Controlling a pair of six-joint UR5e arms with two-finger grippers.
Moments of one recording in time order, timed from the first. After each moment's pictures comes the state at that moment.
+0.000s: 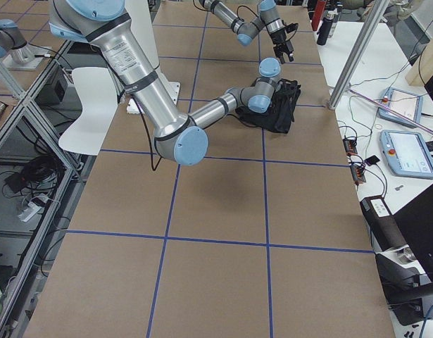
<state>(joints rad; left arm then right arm) -0.88 -2.30 -1.16 -2.65 -1.94 -1.72 0.84 -0.93 1.38 -0.89 2.07 1.38</state>
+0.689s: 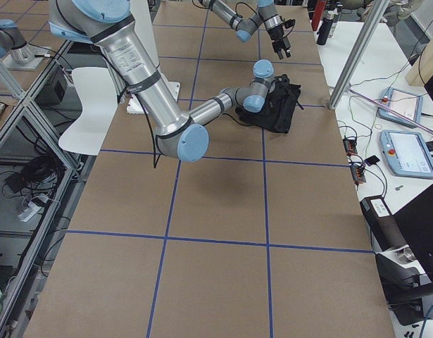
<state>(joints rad) -0.90 -2.25 -1.19 -2.65 -1.95 -1.66 0.76 -0.90 1.34 -0.89 1.97 0.98</state>
